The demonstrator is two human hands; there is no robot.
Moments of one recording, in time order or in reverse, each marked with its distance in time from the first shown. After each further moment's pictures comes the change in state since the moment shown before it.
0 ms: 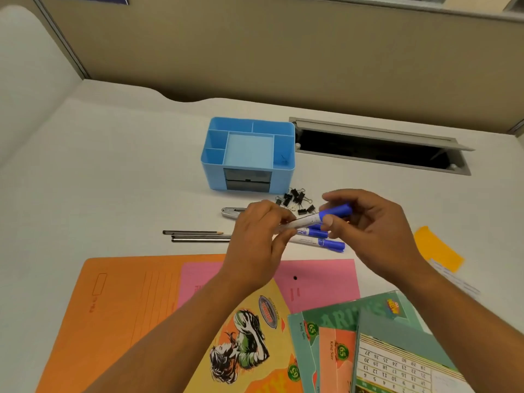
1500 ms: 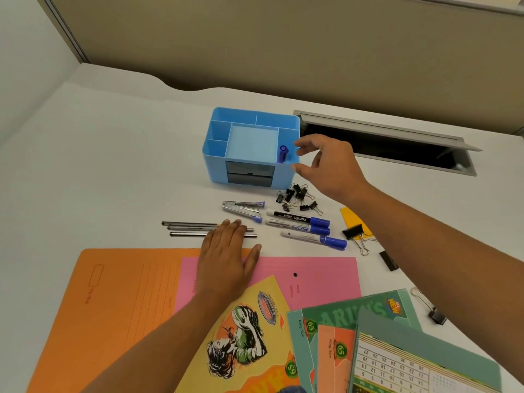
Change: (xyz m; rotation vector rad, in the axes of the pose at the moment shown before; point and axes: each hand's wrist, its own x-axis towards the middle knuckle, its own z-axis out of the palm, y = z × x) left_hand -0.064 -0.077 0.035 0.402 -0.120 -0.291; right_hand 0.127 0.036 0.034 -0.537 -0.001 -0.095
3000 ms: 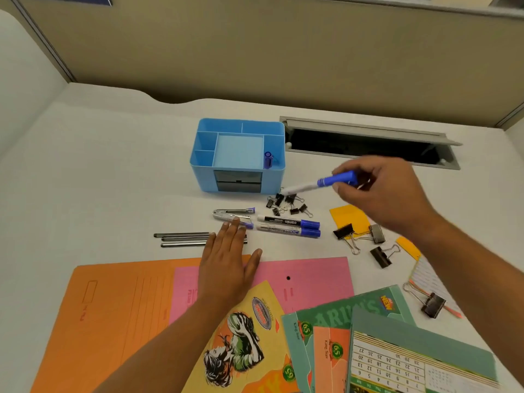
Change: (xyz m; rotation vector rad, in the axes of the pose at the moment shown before) left_hand 0.007 0.011 0.005 0.010 -0.043 0.040; right_hand -0.079 -0.002 -0.085 0.064 0.048 0.023
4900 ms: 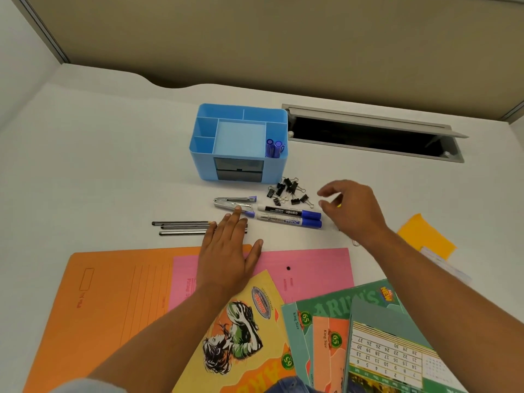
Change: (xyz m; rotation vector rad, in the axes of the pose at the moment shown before) left_hand -0.001 0.001 0.000 0.030 -0.007 0.002; right_hand -0.003 0.066 0.078 -0.115 -0.056 0.195
